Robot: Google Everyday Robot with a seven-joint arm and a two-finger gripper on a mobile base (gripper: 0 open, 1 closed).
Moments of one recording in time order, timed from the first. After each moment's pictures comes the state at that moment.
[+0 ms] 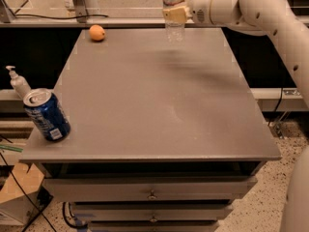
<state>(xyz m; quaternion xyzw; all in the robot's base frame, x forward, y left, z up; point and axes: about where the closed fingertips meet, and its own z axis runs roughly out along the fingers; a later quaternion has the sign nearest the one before) 0.800 -0.078 0.980 -0.38 0.68 0.18 0.60</state>
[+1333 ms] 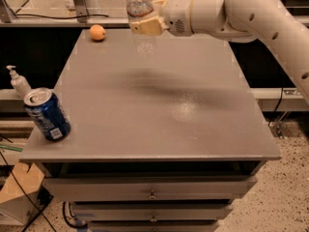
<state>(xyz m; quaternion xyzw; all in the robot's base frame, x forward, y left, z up) 0.689 0.021 0.996 -0.48 0.60 0.26 0.58</state>
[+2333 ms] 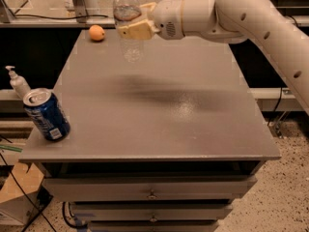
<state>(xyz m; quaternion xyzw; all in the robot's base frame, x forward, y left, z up) 0.661 0.052 0.996 -0.50 0.59 0.31 0.56</state>
